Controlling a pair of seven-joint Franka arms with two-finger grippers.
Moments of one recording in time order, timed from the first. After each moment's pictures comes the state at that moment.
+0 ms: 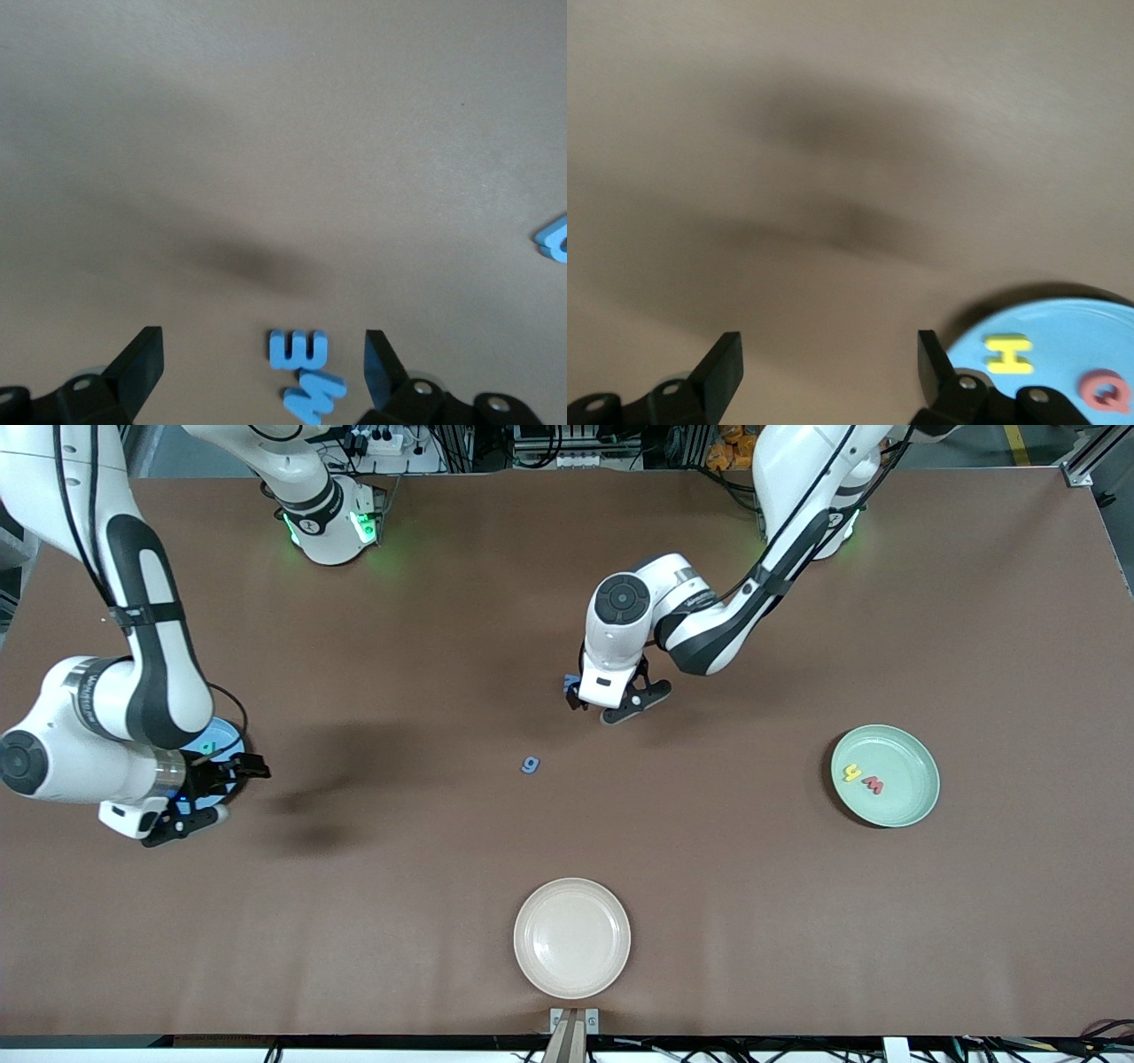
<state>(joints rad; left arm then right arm) -0.37 0.58 -0.50 -1.89 0.28 2.38 -1.49 0.06 0.47 -0.13 -1.74 0.18 1.98 -0.48</state>
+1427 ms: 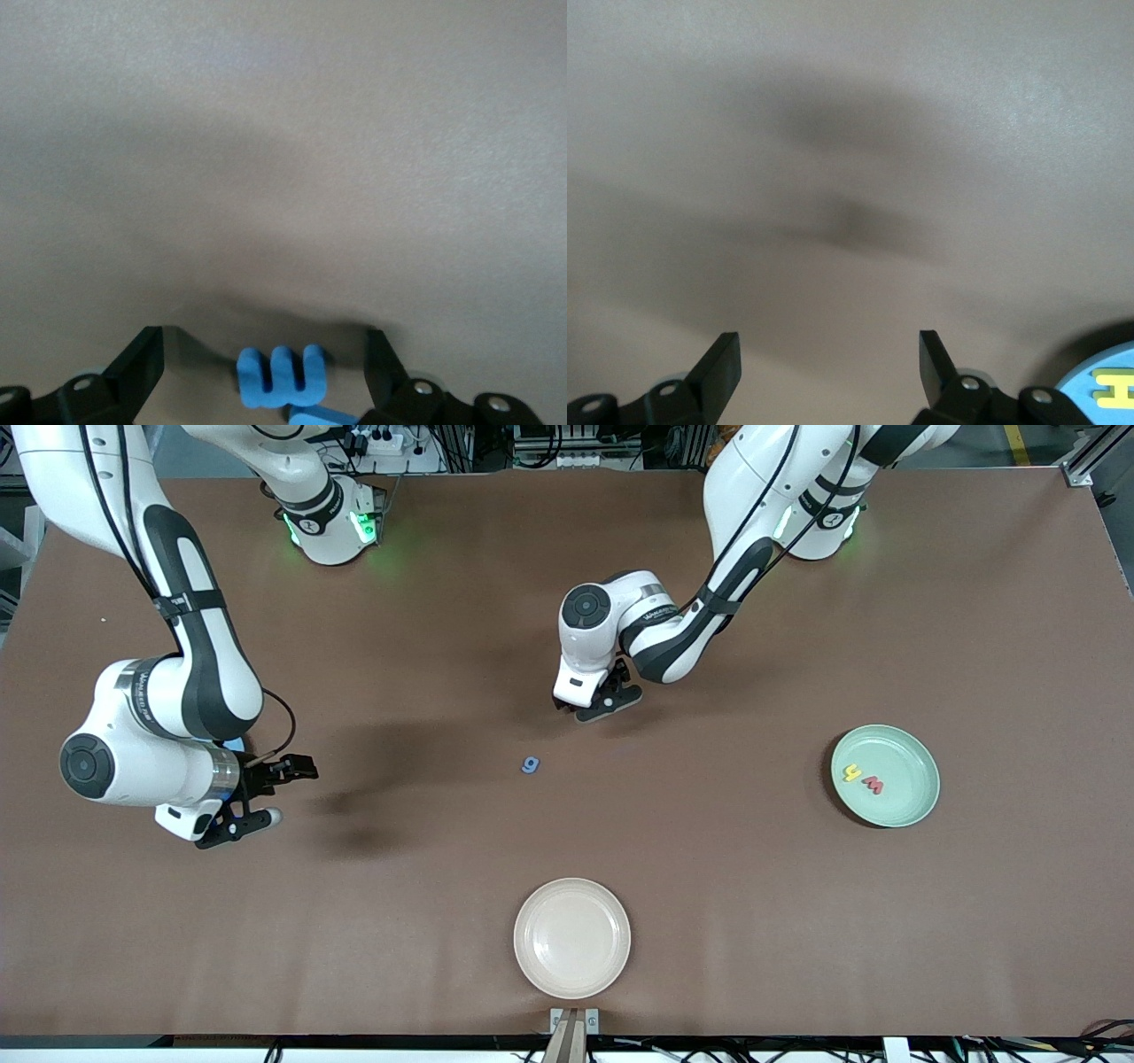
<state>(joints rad) -0.57 0.70 -0.36 -1.83 0.34 2.43 -1.51 0.07 0.47 -0.04 -1.73 0.18 1.98 -0.36</state>
